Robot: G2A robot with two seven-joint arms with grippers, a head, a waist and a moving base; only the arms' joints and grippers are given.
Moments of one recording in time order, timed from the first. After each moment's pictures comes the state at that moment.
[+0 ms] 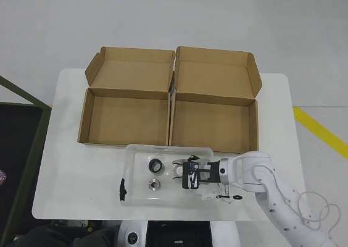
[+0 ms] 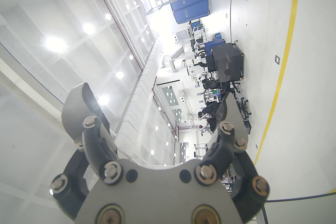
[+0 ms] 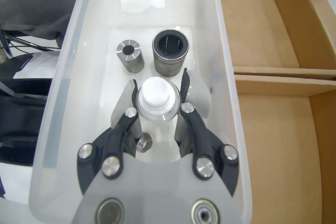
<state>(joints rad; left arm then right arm) -0.19 -0.18 -0.57 -1.44 2.04 -0.23 0.13 -1.23 -1.12 1.04 -1.85 -1.30 -0.97 0.40</state>
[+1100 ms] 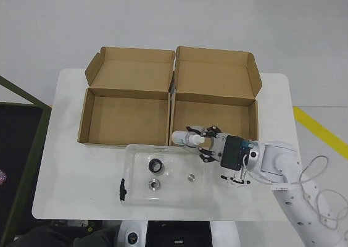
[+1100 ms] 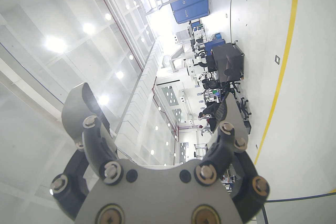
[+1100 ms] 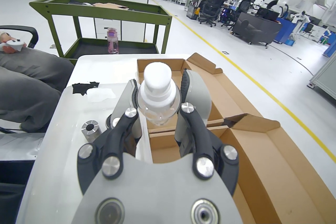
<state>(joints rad) -0.19 -0.18 -0.57 -1.44 2.04 -0.23 0.13 -1.23 -1.10 1.22 -1.86 -1.33 -0.86 -0.18</state>
